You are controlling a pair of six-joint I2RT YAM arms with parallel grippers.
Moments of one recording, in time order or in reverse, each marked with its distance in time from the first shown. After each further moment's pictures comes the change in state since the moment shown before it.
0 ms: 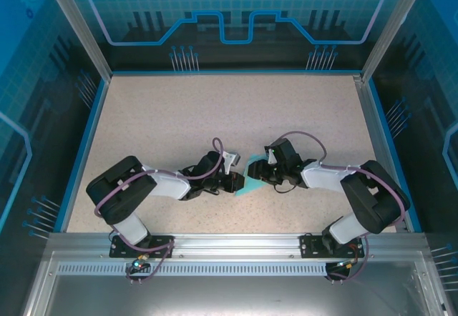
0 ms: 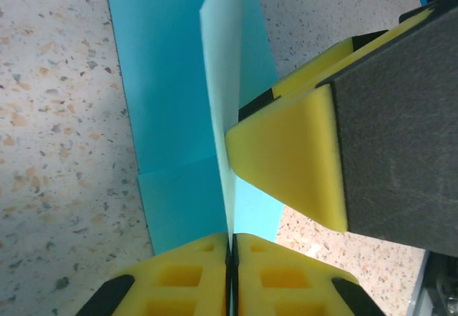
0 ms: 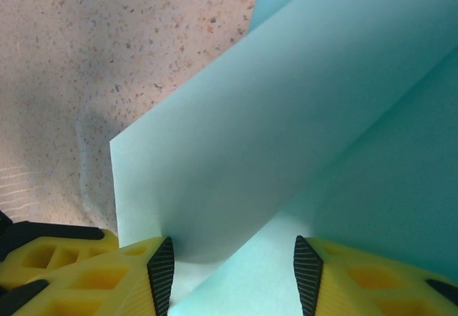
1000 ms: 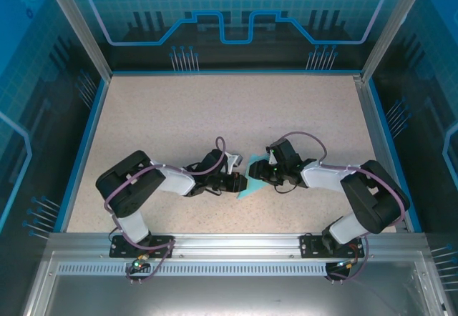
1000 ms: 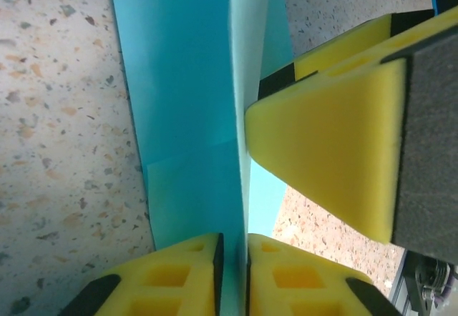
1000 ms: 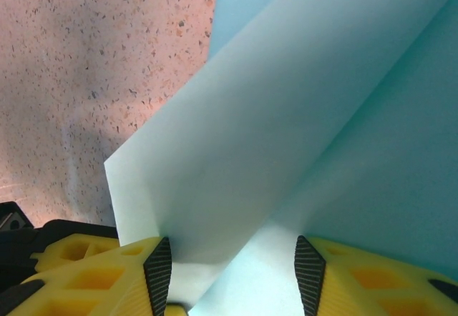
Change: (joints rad) left arm 0.020 0.072 0.050 -0.042 0.097 -0.053; right arm 0.000 -0.001 0.003 -0.033 0.036 0.016
